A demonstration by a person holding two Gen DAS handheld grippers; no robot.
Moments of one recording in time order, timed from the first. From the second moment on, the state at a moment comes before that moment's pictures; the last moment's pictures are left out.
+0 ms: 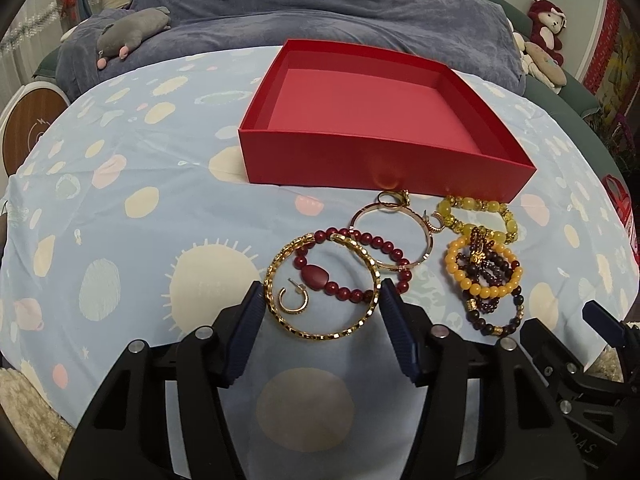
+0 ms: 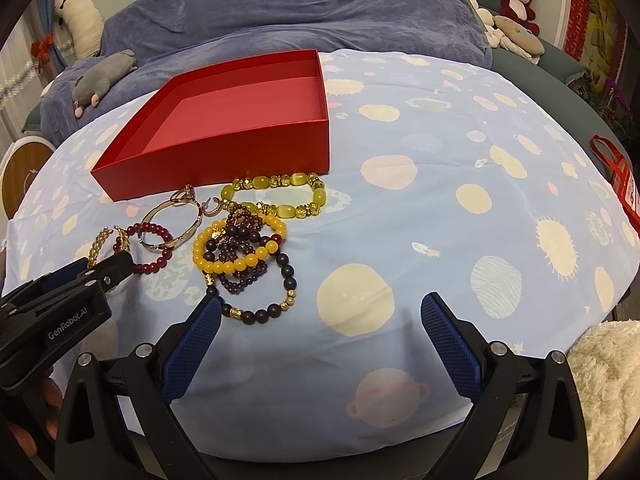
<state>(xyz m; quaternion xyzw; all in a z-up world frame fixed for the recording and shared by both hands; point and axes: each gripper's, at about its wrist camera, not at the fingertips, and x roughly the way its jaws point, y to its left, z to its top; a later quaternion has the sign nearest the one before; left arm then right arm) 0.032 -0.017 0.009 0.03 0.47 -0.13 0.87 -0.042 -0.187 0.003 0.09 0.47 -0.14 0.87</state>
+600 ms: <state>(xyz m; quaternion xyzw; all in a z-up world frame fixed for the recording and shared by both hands) 0.028 0.023 0.026 0.01 0.45 -0.09 0.89 -0.002 -0.156 0.027 0.08 0.46 -0.04 0.88</state>
